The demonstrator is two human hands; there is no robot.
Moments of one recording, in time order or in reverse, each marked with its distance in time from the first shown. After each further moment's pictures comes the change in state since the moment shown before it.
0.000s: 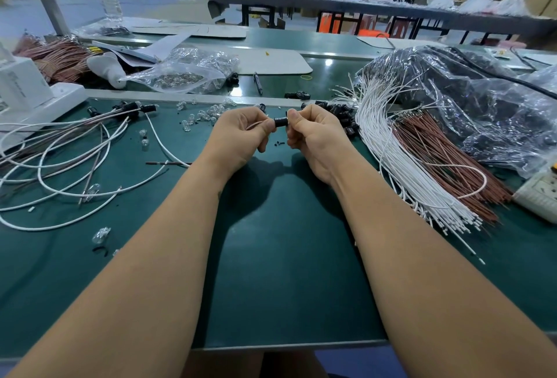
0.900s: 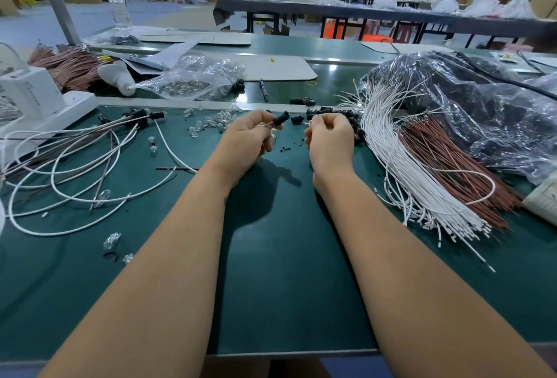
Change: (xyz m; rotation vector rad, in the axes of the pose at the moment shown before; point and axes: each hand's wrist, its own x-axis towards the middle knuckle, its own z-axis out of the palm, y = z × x) left_hand 0.001 0.004 -0.001 -0.177 -0.047 -0.133; right_hand 0.003 0.010 0.009 -0.150 0.431 -0.058
